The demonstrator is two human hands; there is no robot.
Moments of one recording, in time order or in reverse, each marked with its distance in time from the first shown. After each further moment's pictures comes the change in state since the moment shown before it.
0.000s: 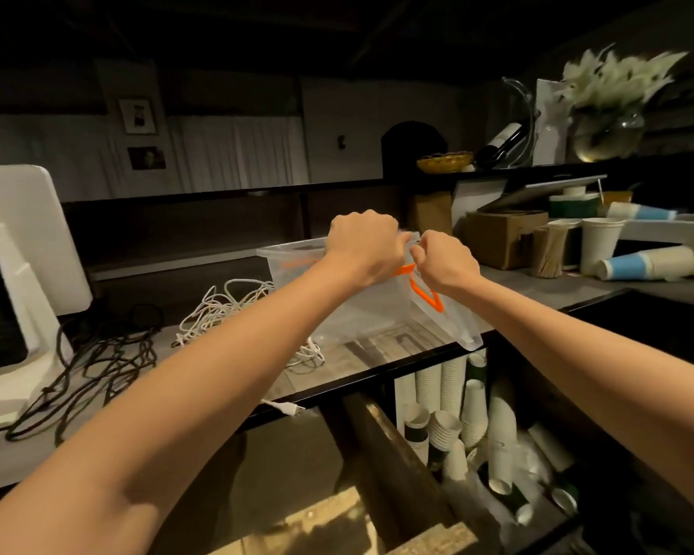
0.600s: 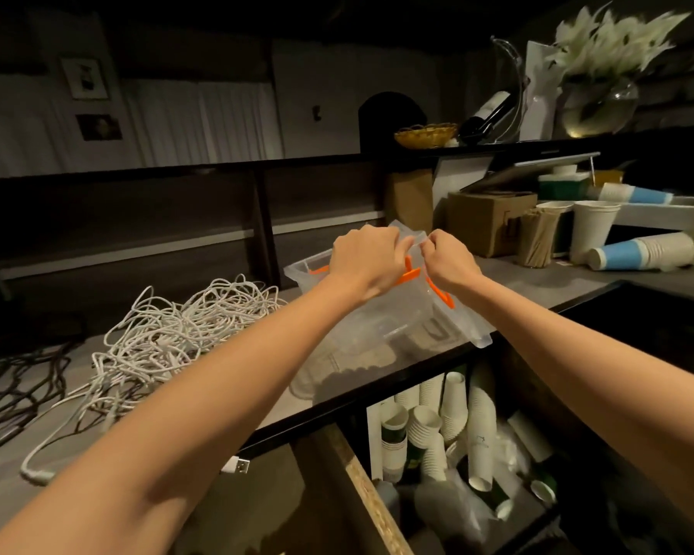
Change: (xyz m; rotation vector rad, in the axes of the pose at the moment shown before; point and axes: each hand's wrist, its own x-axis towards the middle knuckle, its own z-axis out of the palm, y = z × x) left_hand 0.065 0.016 0.119 -0.323 0.000 -0.011; right_hand 0.084 0.077 0.047 0.174 -0.041 0.146
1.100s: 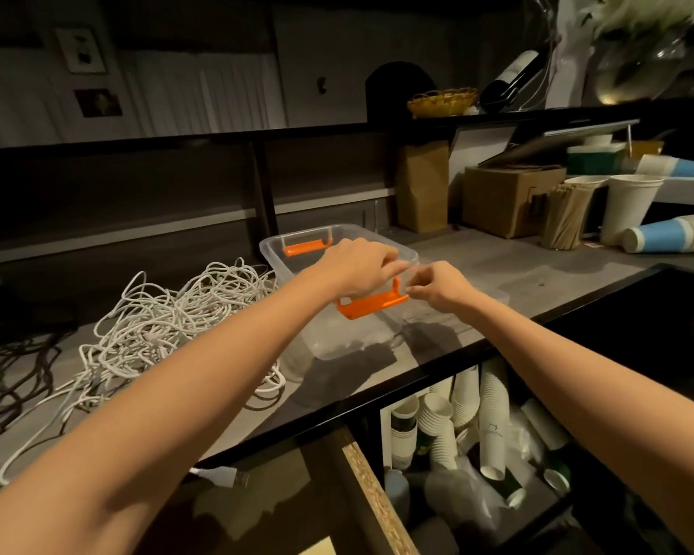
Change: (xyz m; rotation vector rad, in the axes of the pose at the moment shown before) left_hand 0.004 -0.048 0.024 0.022 -0.481 0.077; right_hand 0.013 0.035 0.060 -0.016 -0.365 -0.034
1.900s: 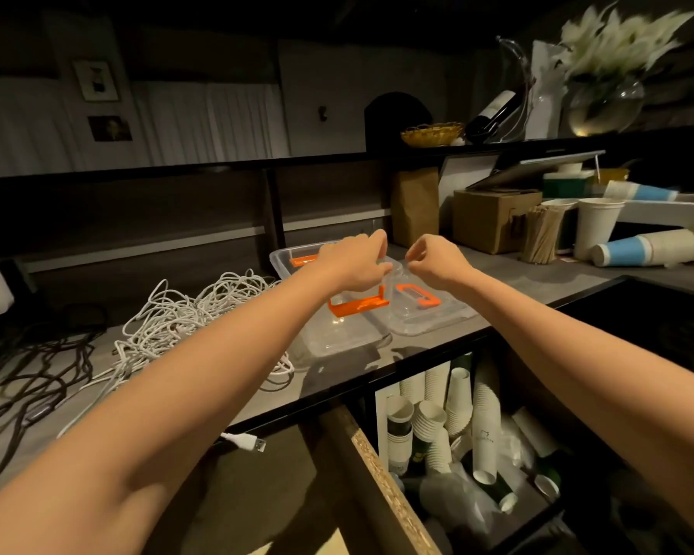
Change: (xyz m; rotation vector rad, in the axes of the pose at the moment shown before) left_hand -0.041 0.030 -0.039 -0.005 0.044 -0.118; right_hand -0.055 -0.052 -0.043 -0.026 0.209 -0.043
